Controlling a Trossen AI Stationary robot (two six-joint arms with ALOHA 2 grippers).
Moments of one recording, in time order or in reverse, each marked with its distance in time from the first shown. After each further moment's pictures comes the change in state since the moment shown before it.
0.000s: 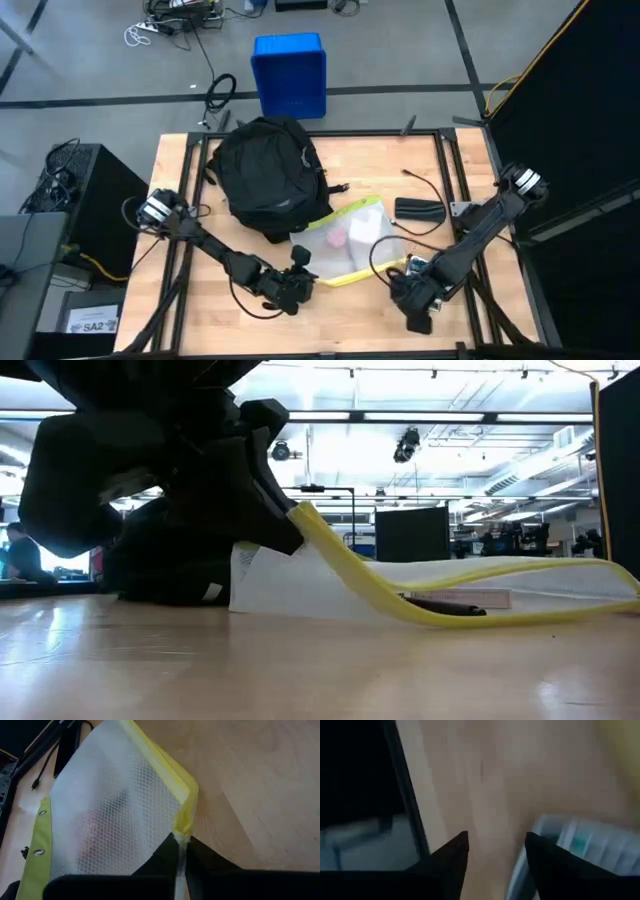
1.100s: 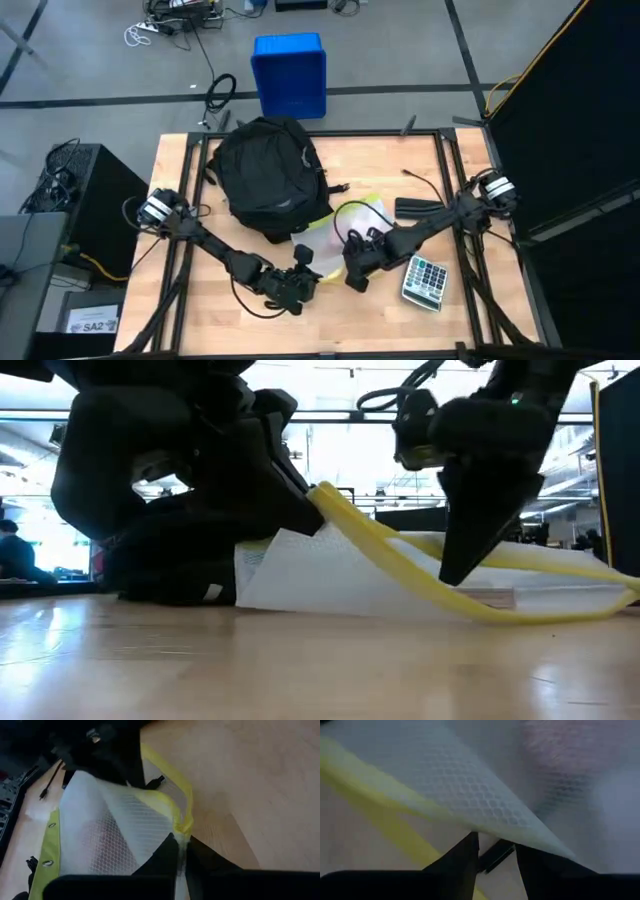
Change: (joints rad) left arm 0.010 0.000 0.000 0.078 -0.002 0.029; right arm -0.363 0.233 0.000 0.237 0.259 -0.133
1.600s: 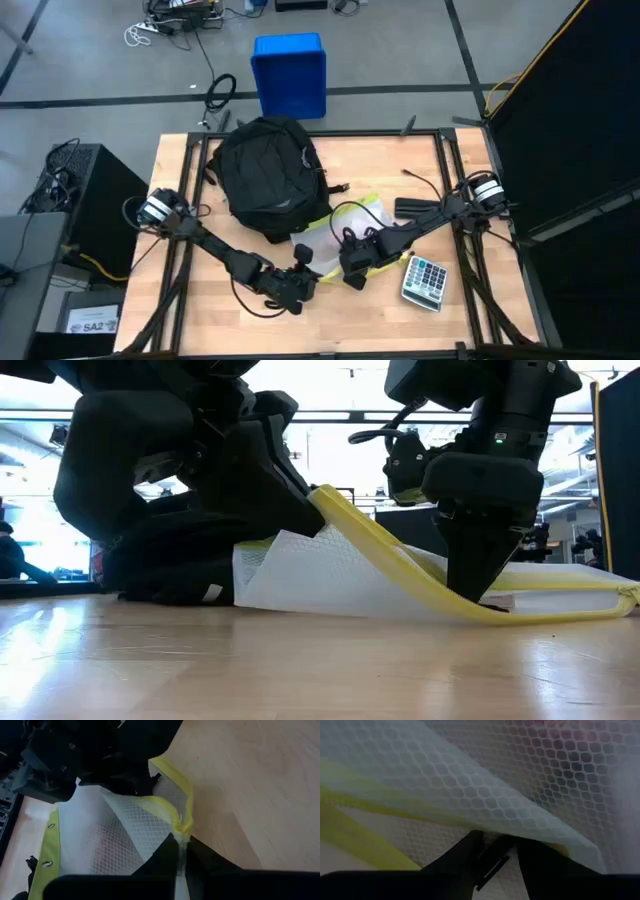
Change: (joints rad) left arm 0.000 0.000 0.000 -0.002 0.004 0.000; right arm -0.037 0.091 0.005 -0.023 -0.092 -0.046
